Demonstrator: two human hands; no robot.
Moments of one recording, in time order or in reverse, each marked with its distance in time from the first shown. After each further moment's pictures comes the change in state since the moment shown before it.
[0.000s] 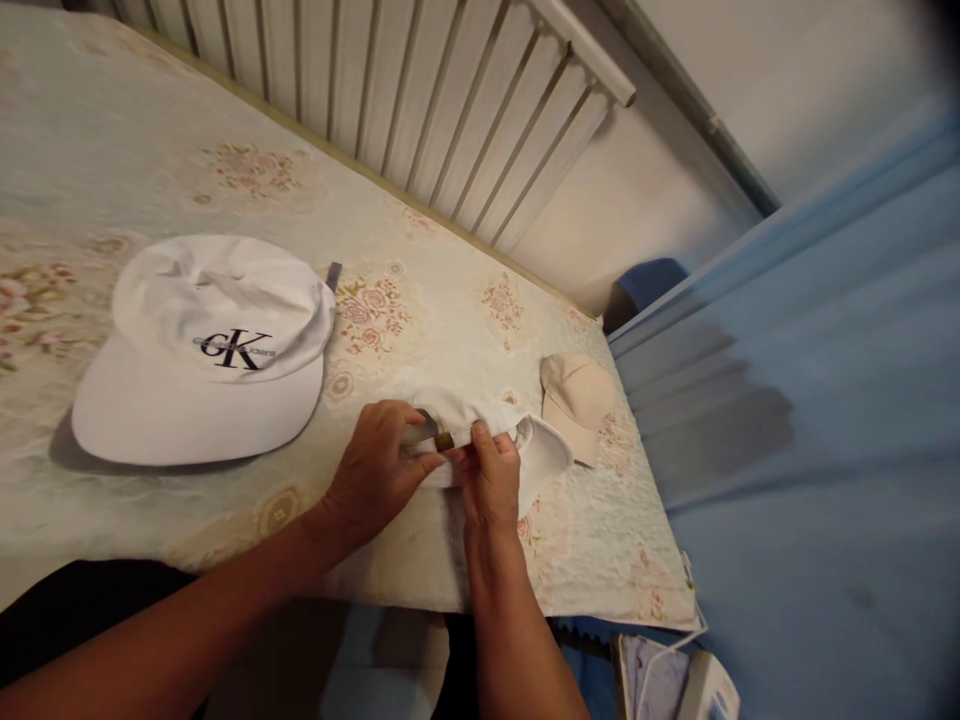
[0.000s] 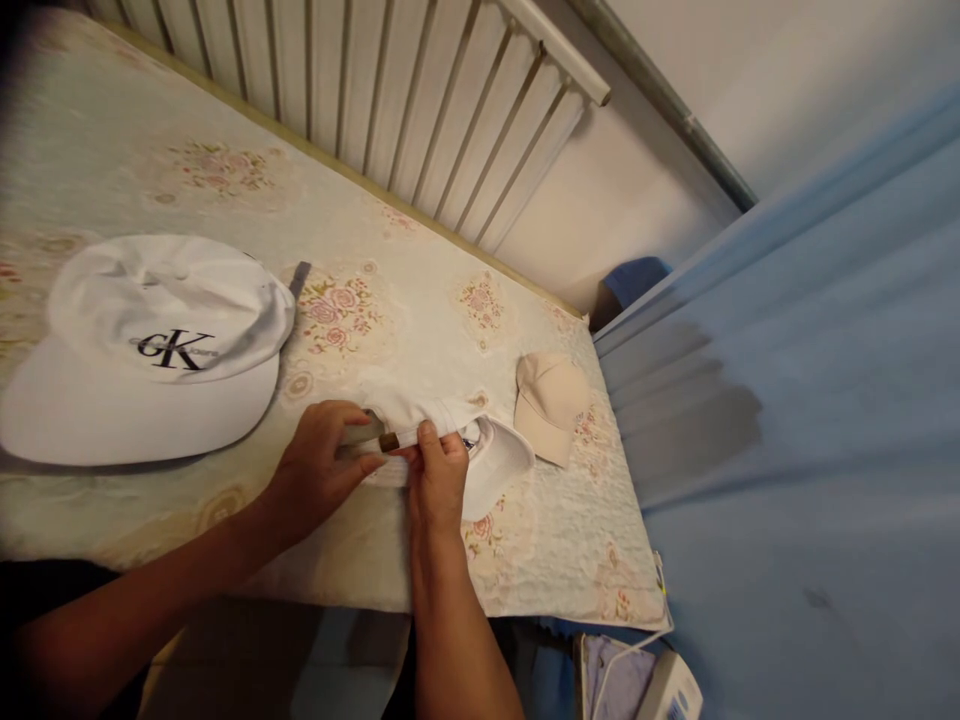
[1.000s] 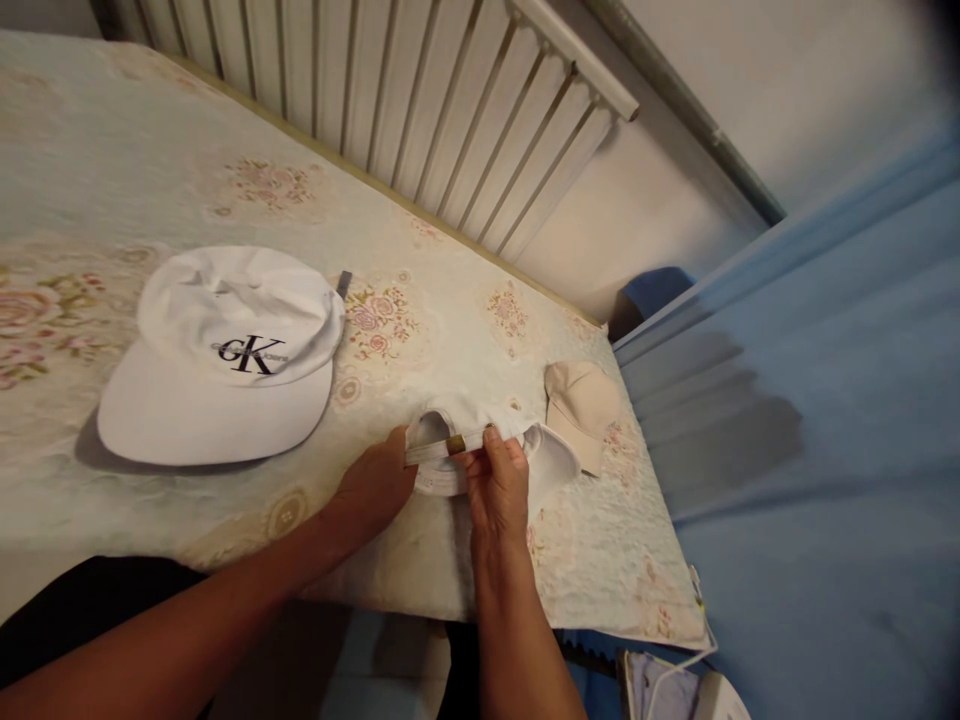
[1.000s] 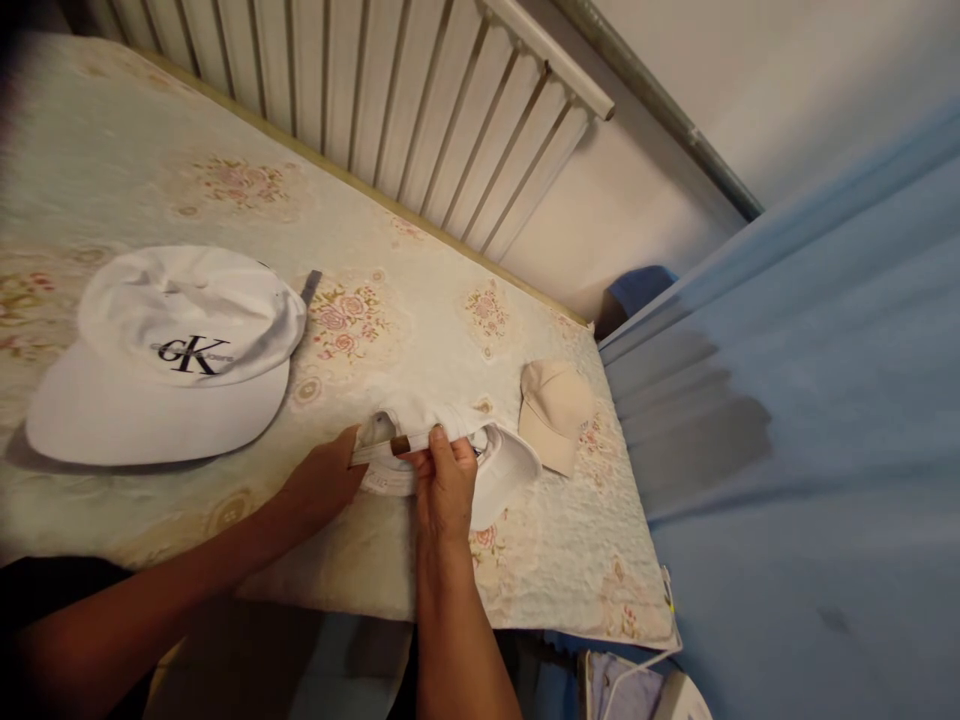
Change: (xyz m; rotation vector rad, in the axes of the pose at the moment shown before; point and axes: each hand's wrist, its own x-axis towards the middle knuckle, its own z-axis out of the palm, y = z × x) left_hand 0.004 -0.003 0.007 0.065 -0.444 -0.631; right_hand 0.002 -0.002 -0.005 0.097 -0.038 -0.026
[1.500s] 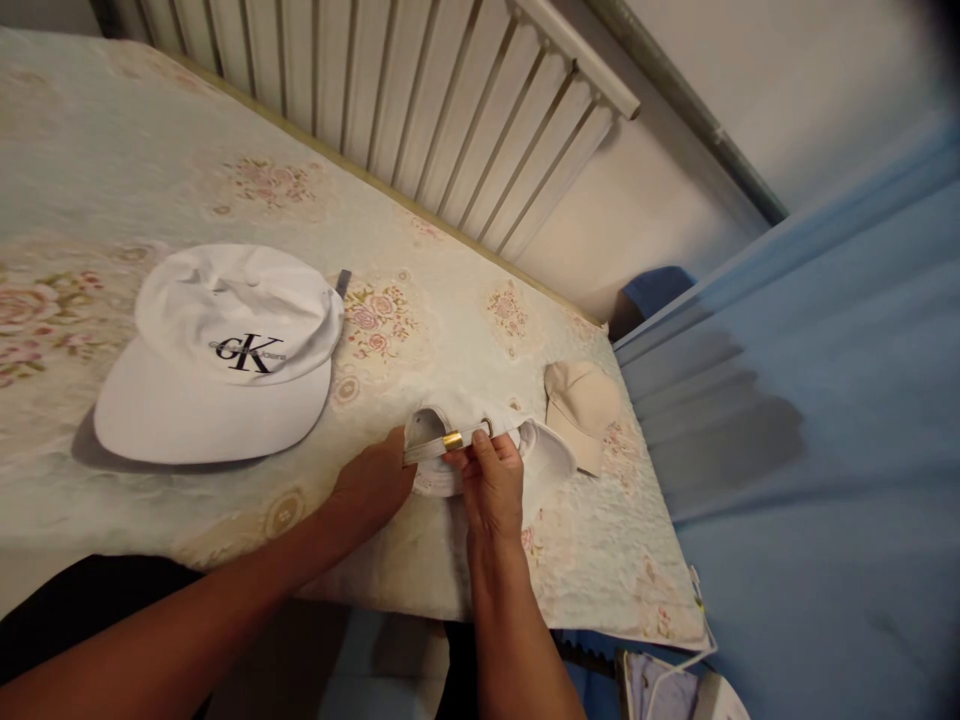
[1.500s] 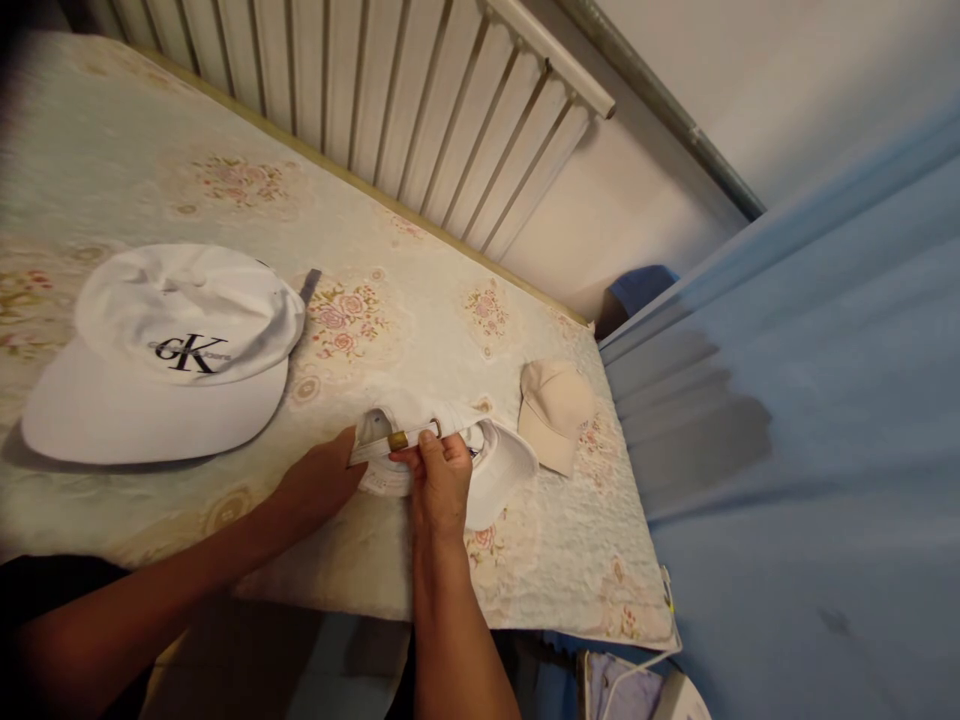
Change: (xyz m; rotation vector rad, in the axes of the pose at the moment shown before) left_hand -0.001 0.003 -0.003 0.098 -0.012 -0.003; right_hand 0.000 0.004 -0.001 -0.091 -0.039 0.023
